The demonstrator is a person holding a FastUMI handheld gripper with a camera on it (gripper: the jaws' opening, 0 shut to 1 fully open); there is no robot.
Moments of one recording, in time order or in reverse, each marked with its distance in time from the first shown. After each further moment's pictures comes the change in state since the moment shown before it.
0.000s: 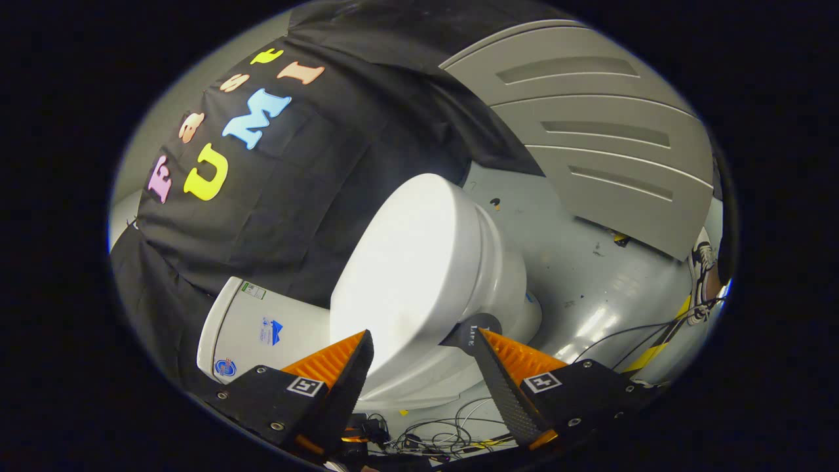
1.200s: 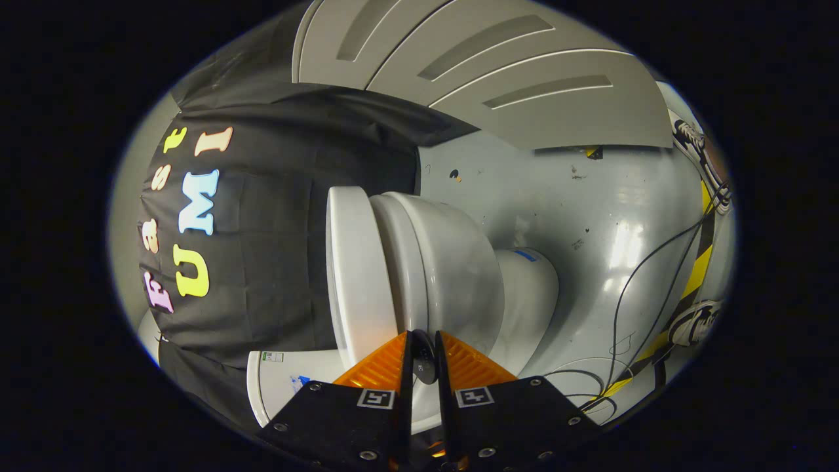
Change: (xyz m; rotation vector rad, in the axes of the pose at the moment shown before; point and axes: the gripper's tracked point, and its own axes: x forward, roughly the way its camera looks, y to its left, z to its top) arm 0.039 -0.041 -0.002 0.439 0.011 0.044
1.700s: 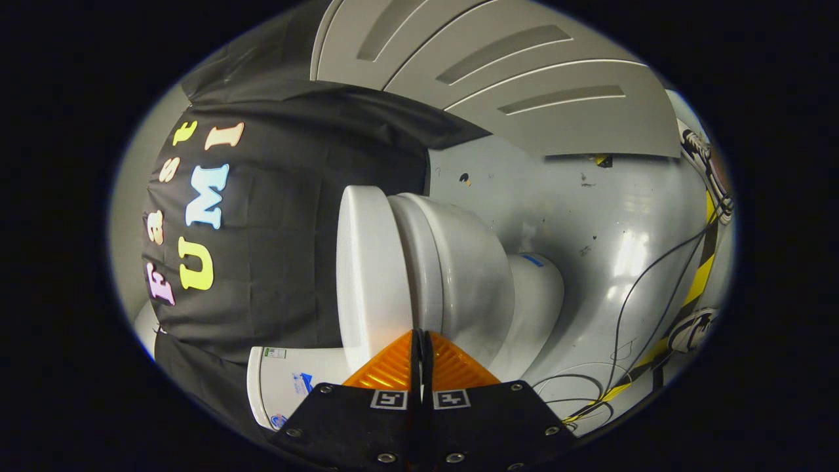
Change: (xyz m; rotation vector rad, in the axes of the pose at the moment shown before) arm -0.004 0.013 0.001 -0.061 -0.026 0.004
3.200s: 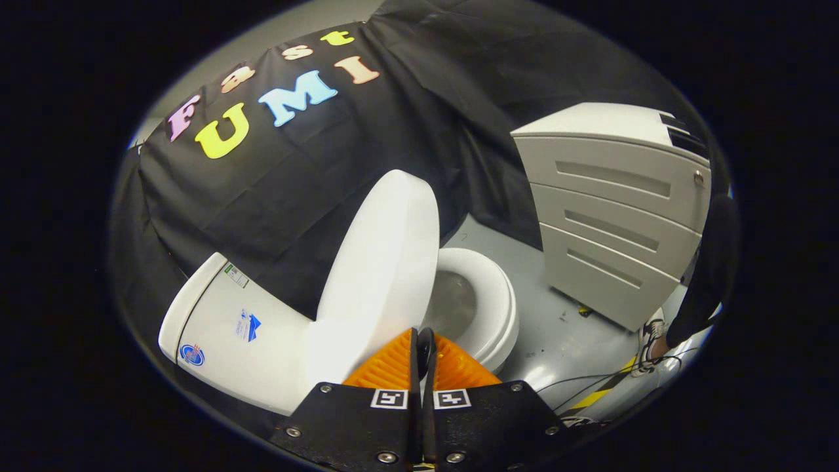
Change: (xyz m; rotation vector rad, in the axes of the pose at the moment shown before) arm -0.063 0.129 -0.019 -0.771 -0.212 -0.159
